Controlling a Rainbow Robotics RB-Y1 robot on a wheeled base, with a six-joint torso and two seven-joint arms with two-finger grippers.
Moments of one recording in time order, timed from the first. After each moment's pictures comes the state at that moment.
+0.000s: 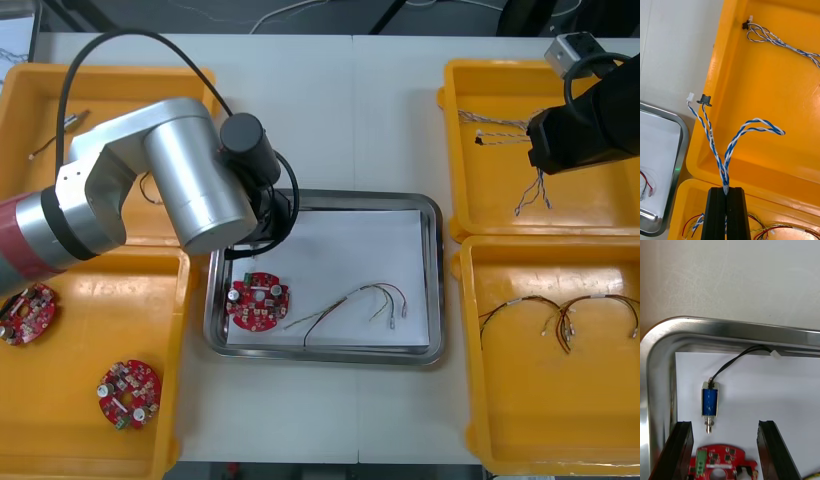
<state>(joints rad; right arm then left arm) -0.66 -0.61 -0.12 -1.94 -0.74 1.92 1.43 -0.91 0.70 -0.86 -1.82 0.67 1.46 -0.35</state>
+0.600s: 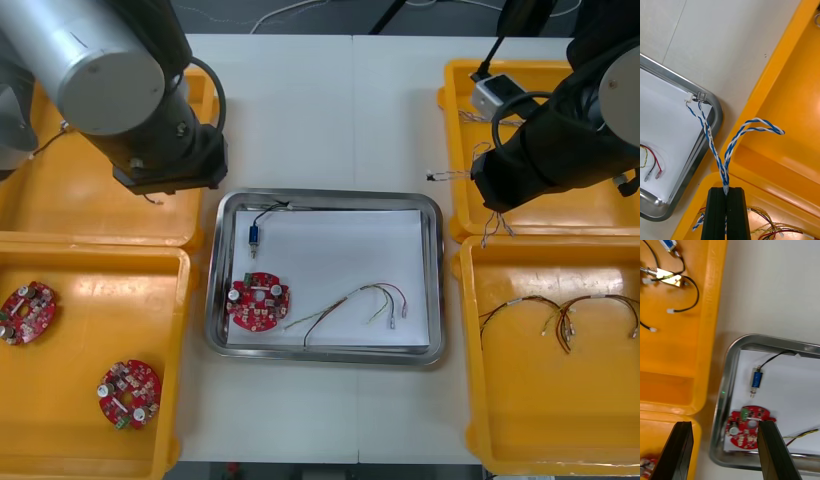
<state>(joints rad) -0.66 -0.60 0.10 -2.00 -0.74 1.92 1.44 -0.91 0.76 -0.47 -1.90 0.86 1.85 -0.53</state>
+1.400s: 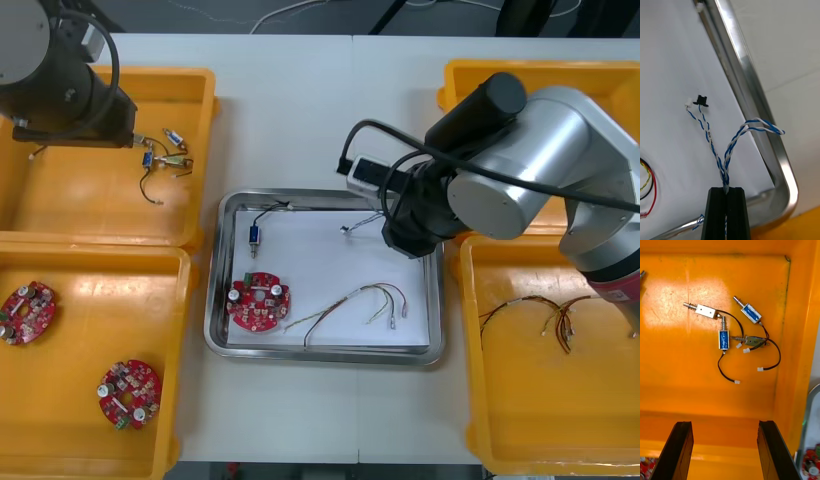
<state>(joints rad) -0.68 -0.59 0.52 -1.88 -0.65 1.49 1.91 -0.79 0.80 -0.18 -1.79 0.69 1.79 -1.04</state>
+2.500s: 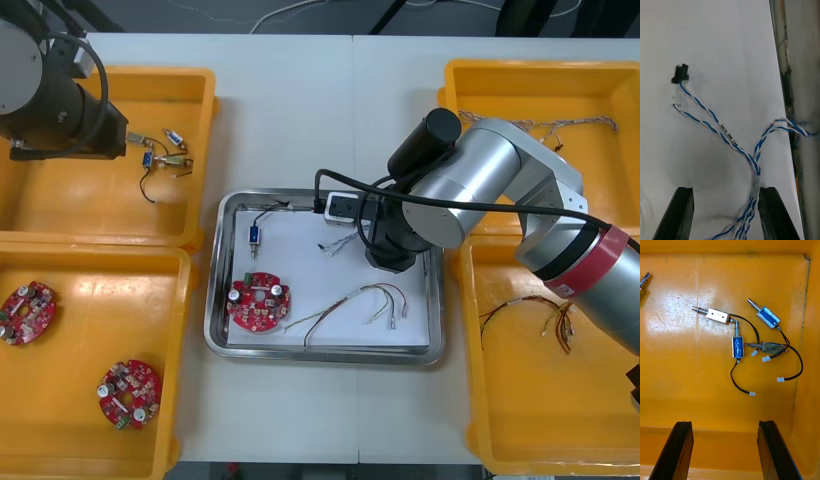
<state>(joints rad) -0.75 -0.54 0.66 -1.65 -0.66 1.37 2.09 -0.70 0.80 -0.15 -1.76 0.65 1.68 -1.11</state>
